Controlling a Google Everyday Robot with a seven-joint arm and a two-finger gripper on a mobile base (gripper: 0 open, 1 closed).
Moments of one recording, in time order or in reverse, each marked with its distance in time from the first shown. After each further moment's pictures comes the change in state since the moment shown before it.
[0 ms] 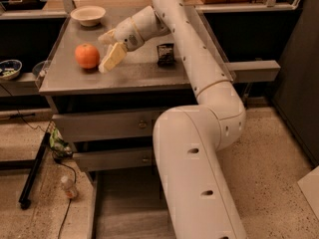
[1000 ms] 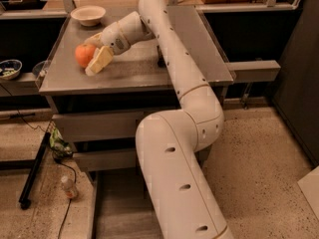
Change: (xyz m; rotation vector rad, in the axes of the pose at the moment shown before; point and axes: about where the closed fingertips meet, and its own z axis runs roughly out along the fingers) arm -0.008 -0.011 0.042 -0.041 -0.042 -0.020
